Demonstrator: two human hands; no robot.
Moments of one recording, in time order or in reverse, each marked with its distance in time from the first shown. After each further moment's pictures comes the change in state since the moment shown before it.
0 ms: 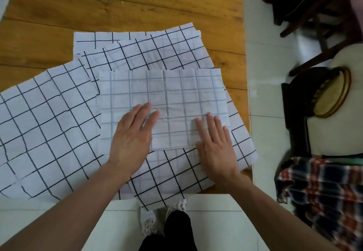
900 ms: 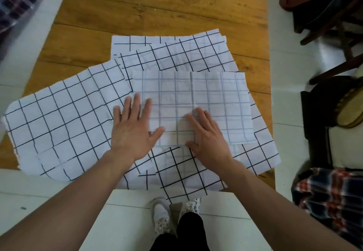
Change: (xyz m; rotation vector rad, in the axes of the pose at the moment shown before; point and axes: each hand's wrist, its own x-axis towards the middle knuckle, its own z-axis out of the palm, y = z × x) left_hand -0.012 -0.050 -0.039 0.071 -0.364 -0.342; right_hand 0.033 -0.074 -0.002 0.122 -0.099 -0.118
